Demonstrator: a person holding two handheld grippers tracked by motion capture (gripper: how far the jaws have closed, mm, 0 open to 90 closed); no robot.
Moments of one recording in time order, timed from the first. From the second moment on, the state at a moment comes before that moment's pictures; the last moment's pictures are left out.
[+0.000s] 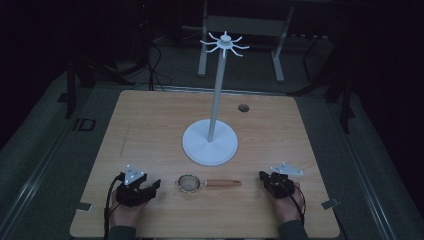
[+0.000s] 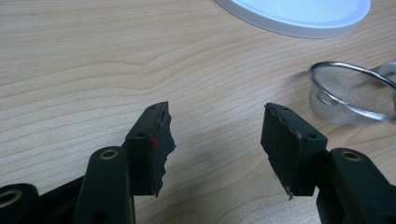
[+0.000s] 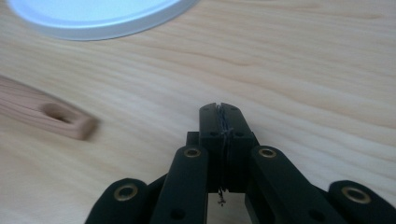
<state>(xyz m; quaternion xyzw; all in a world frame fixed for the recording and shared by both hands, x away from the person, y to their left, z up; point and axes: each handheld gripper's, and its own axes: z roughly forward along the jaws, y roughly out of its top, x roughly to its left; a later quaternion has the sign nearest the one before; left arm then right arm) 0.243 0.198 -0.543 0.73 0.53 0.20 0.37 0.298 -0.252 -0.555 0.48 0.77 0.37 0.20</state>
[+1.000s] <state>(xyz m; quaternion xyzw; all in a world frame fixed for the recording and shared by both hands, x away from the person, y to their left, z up) 0.241 0.197 -0.539 0.73 0.53 0.20 0.38 0.294 -0.197 -0.558 0.45 0.79 0.39 0.13</state>
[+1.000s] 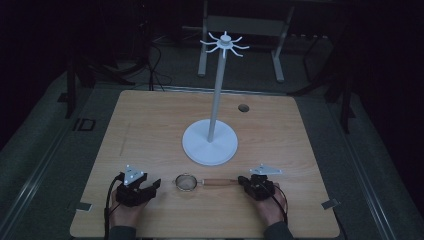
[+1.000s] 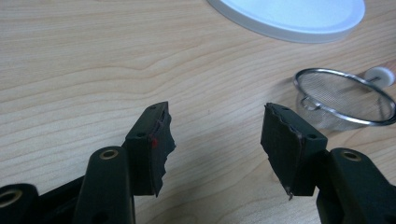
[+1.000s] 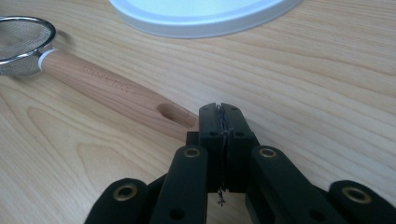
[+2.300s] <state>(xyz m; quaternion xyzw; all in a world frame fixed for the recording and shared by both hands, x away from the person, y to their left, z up) 0.279 0.147 -0.491 0.79 0.43 0.18 0.41 0.302 -0.205 -0.534 0.44 0.79 0.38 0.19</state>
